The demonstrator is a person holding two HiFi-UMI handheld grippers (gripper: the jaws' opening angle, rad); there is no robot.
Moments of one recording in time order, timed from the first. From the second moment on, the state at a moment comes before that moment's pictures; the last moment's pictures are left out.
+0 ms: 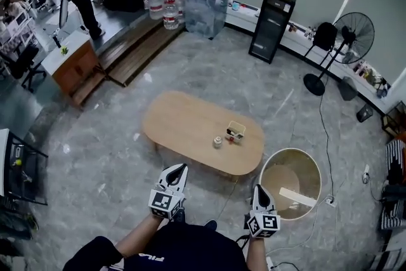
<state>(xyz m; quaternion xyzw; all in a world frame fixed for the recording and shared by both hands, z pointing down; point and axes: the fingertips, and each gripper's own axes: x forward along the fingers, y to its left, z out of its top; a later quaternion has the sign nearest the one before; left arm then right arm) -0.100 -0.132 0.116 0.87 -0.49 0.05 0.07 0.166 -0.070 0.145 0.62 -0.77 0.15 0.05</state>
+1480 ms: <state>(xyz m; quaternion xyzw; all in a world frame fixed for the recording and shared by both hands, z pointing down) -0.108 -0.116 0.121 0.87 -0.48 0.05 0.08 0.153 -0.063 0.135 0.63 -0.77 0.13 0.04</state>
